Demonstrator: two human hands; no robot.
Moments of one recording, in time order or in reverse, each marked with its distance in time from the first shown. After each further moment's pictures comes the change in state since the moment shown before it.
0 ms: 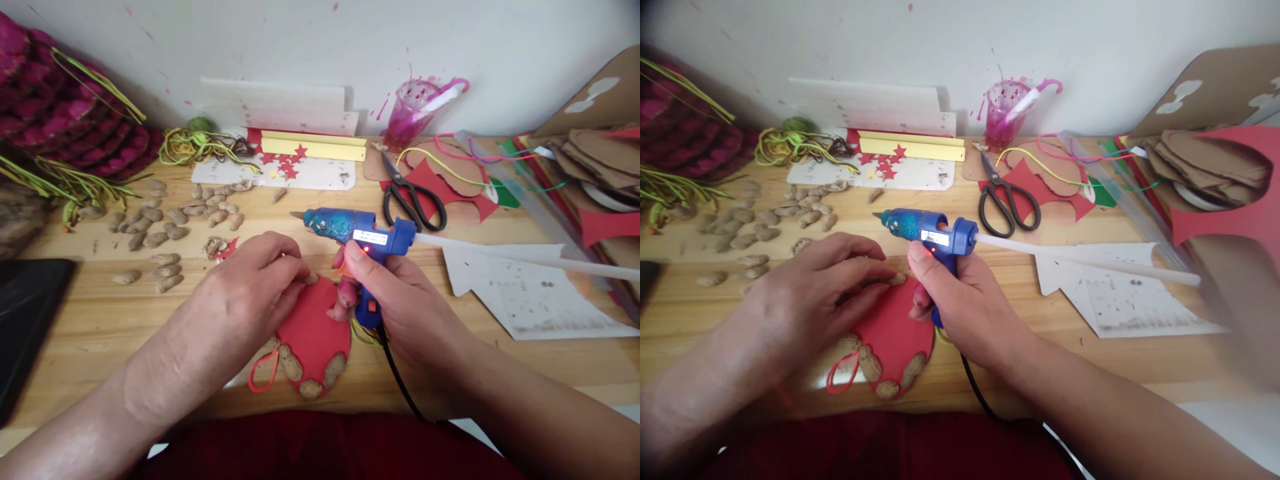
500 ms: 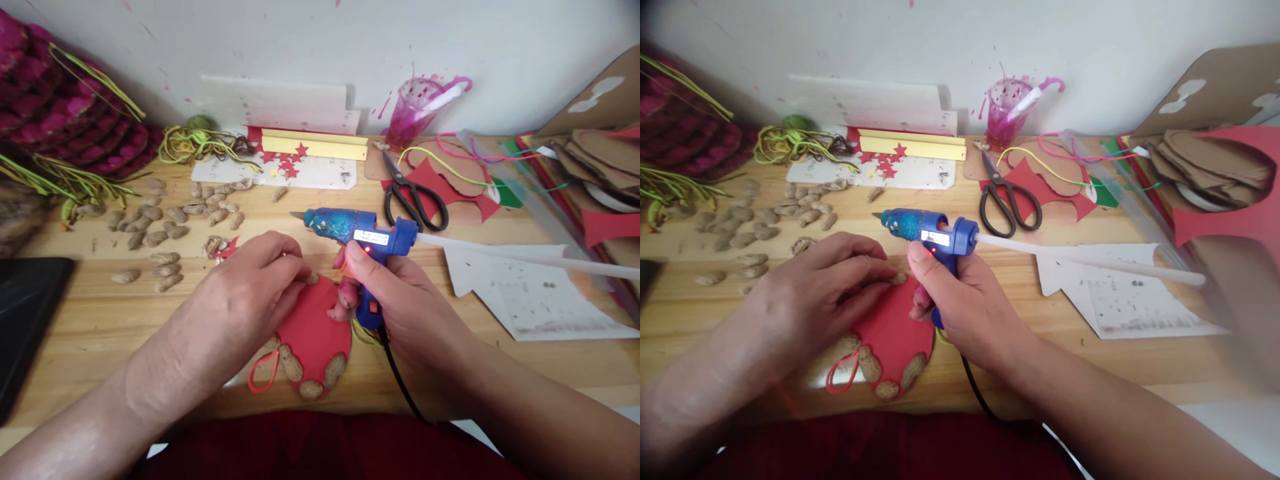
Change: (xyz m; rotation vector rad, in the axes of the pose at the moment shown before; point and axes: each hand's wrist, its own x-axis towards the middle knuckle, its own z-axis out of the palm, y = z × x) left_hand 0.001 0.001 0.000 0.071 -0.007 0.038; right_hand 0.001 -0.002 -0.003 0.006 -0.043 0.017
